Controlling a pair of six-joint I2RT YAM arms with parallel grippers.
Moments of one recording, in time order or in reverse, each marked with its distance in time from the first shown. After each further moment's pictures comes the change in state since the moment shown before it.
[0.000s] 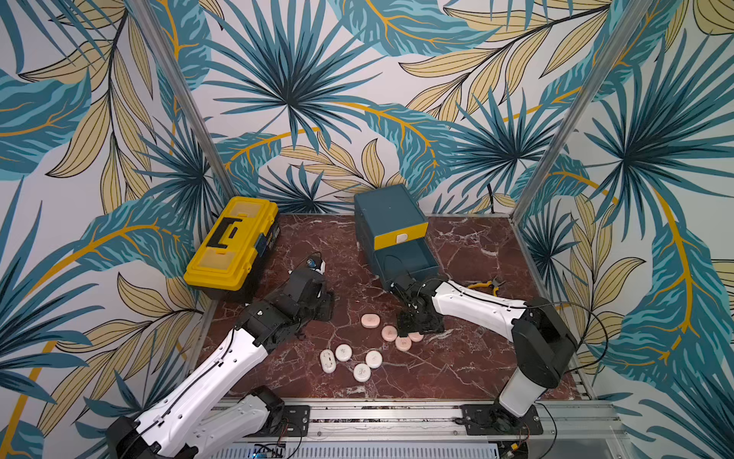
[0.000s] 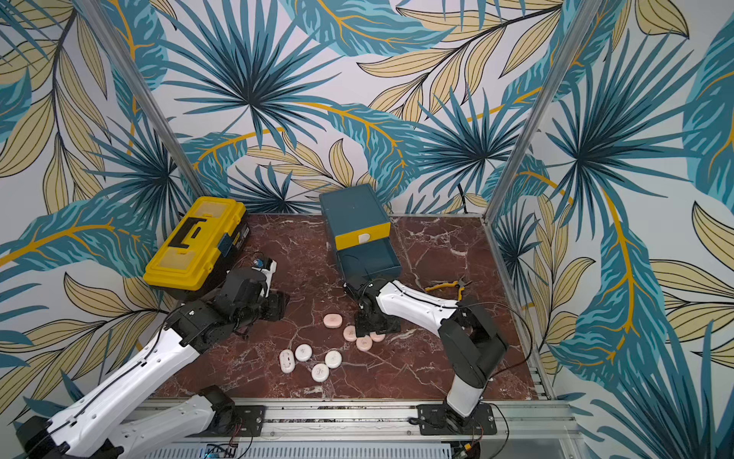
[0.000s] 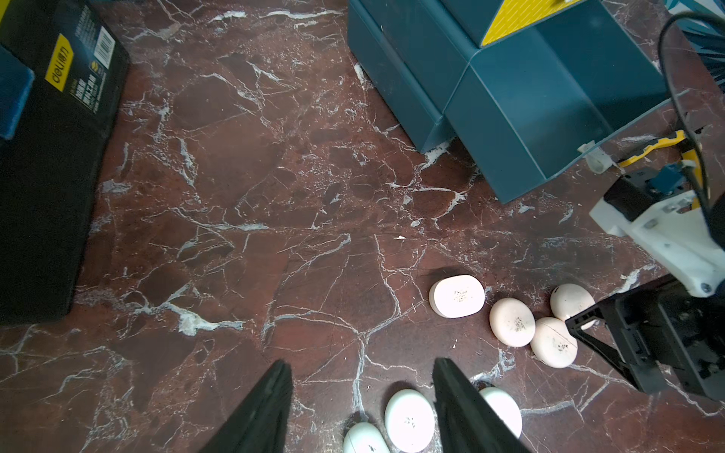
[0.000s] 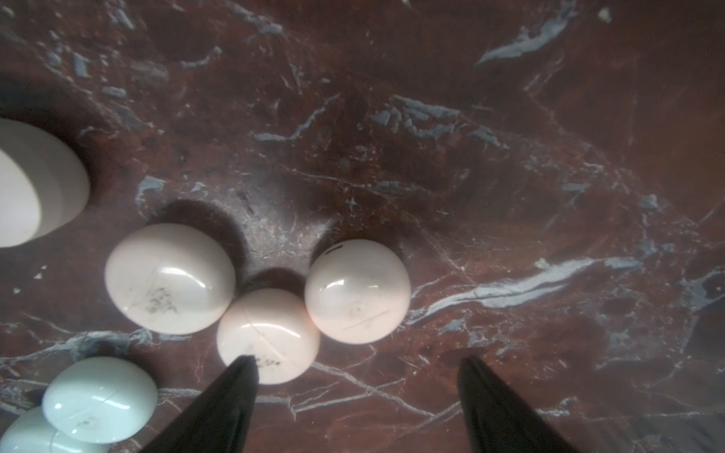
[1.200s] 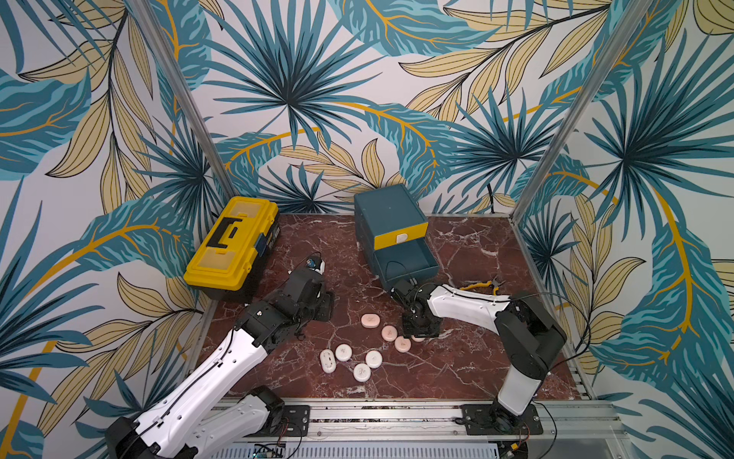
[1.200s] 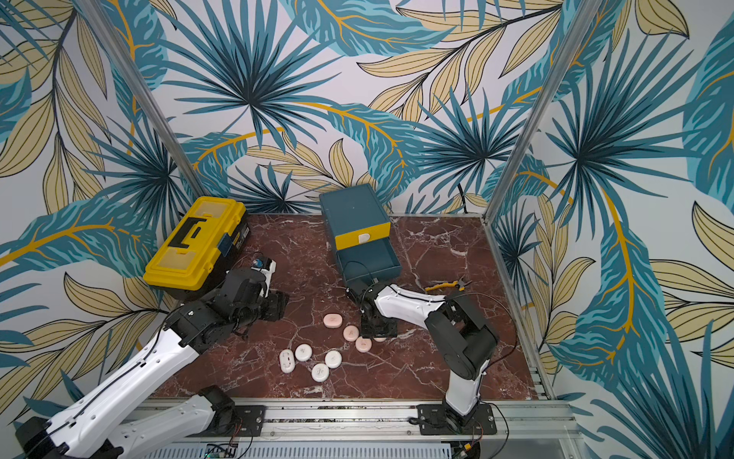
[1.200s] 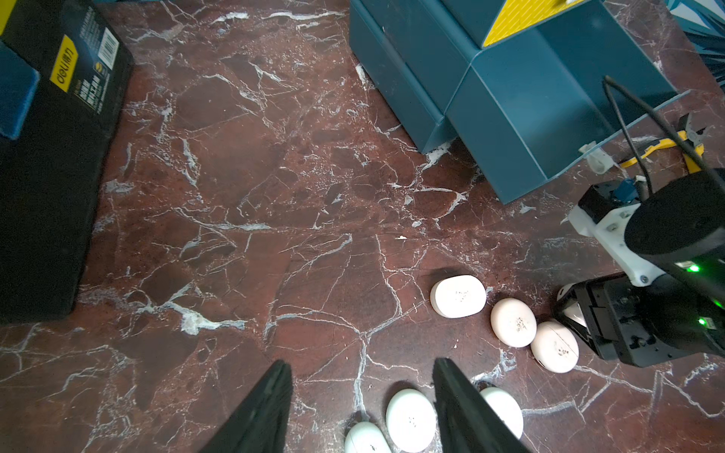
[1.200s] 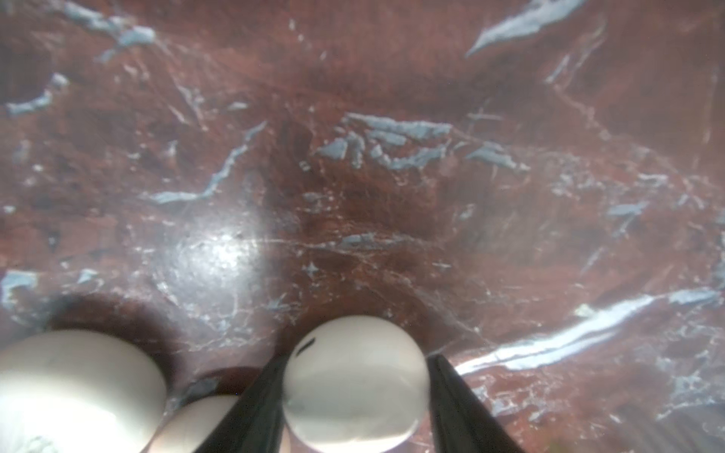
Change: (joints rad) left arm 0.000 -0.004 0.000 -0.003 -0.004 0.000; right arm -0.026 0.056 -0.087 0.134 0.021 0.074
